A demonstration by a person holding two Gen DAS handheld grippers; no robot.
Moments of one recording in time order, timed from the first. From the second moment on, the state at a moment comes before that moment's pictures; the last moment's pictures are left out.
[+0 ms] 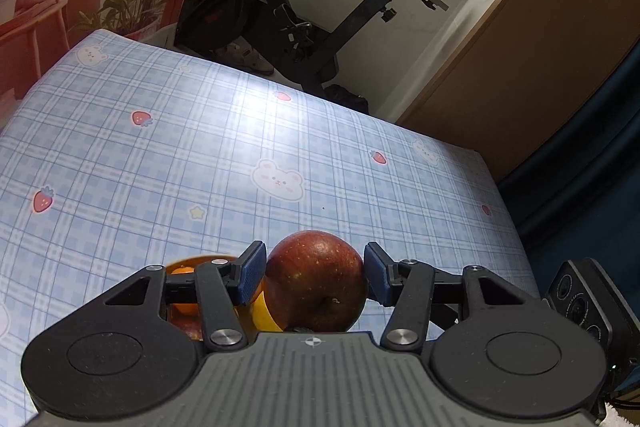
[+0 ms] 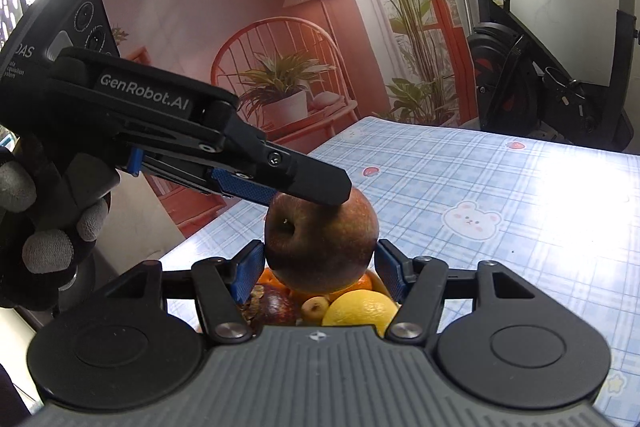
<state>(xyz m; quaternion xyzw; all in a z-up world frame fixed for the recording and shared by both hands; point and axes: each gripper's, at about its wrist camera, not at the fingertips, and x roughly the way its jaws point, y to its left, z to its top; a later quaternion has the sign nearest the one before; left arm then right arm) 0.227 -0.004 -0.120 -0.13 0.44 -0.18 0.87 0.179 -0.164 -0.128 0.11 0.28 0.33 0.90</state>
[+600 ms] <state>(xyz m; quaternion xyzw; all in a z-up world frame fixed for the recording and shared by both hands) 0.210 0.039 -0.155 -0.17 0.47 -0.18 0.85 0.179 -0.119 -0.138 0.01 0.32 0.33 0.89</state>
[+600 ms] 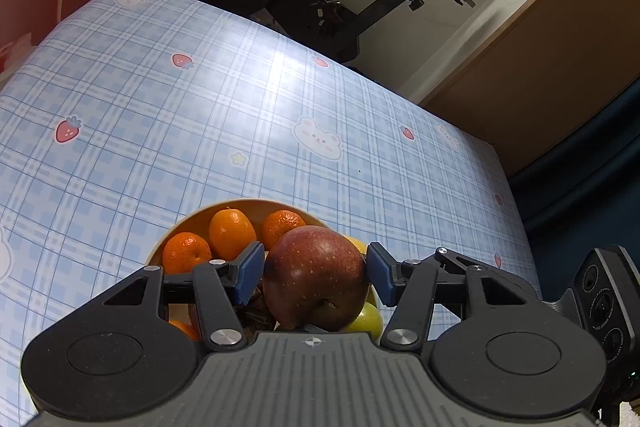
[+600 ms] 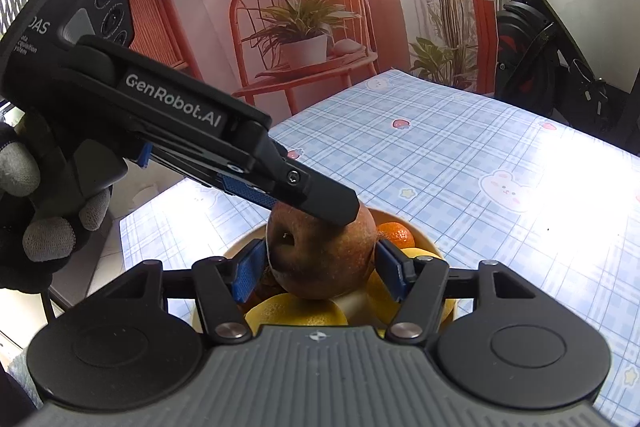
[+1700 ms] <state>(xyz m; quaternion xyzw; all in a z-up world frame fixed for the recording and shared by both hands) 0.214 0.058 -0.153 -0.18 0.46 -0.16 0.86 0.186 -0.115 -0.137 0.00 0.33 0.30 0.89</state>
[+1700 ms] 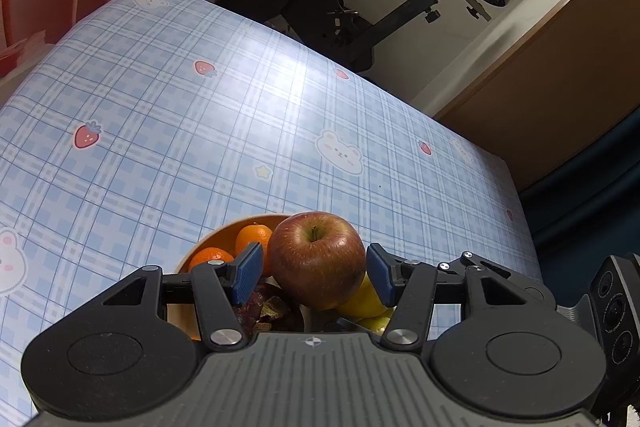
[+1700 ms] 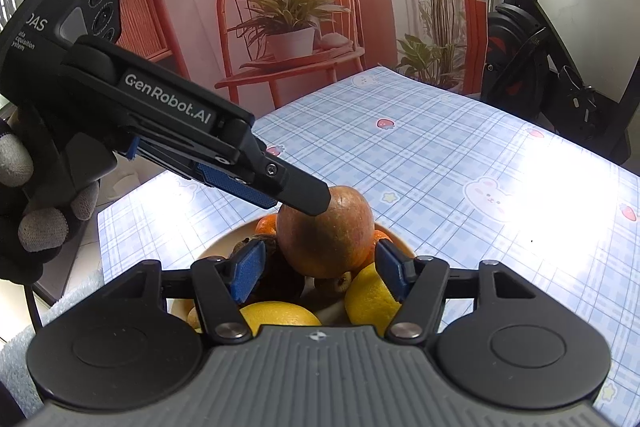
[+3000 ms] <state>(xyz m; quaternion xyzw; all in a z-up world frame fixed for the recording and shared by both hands) 0.021 0.006 0.003 0.03 0.20 -0.03 0.98 0.020 -0.172 0.008 0.08 0.23 0.05 0.97</state>
